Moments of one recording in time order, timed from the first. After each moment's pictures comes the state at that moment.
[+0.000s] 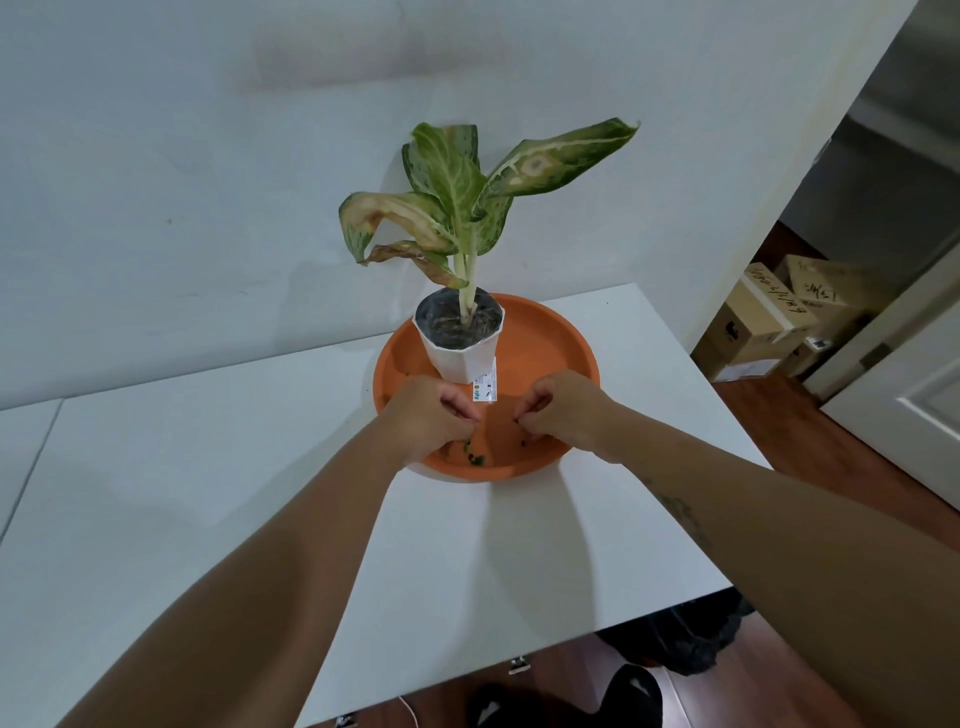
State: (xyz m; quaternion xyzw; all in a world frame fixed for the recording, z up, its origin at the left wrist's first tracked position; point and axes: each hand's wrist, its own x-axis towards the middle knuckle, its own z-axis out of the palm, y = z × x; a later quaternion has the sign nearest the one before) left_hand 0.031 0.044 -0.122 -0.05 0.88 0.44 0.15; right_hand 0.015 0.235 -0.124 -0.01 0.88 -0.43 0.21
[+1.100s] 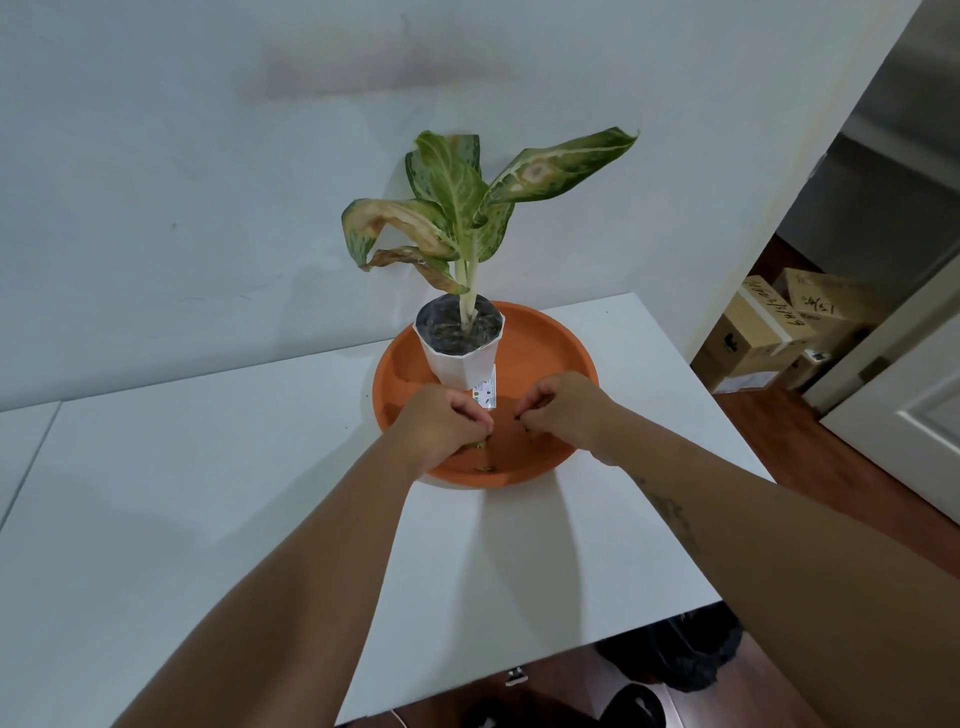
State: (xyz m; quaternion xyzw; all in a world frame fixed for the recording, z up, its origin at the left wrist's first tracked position) left_hand 0.032 0.056 -0.130 -0.06 0.87 0.47 0.15; right_hand 0.014 0.235 -0.121 0.01 0.87 -0.45 0.20
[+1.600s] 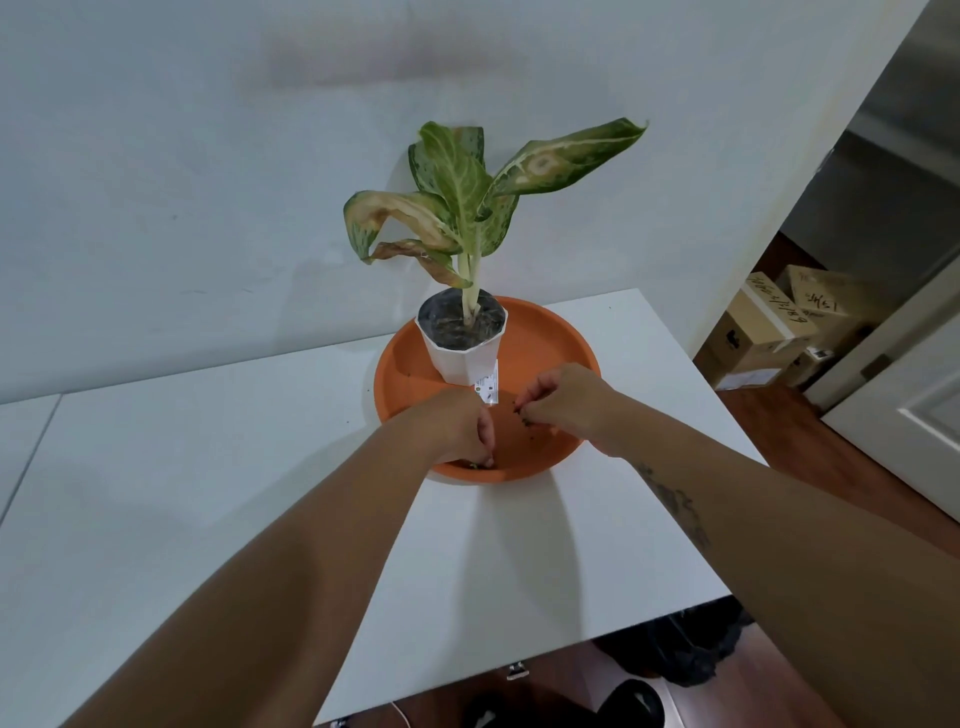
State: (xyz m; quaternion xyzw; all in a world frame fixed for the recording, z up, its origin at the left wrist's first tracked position) left_hand 0.021 0.064 -0.120 0.10 0.93 0.22 0.26; right_hand 0.010 0.235 -0.116 0.03 0.86 -0.47 0.21
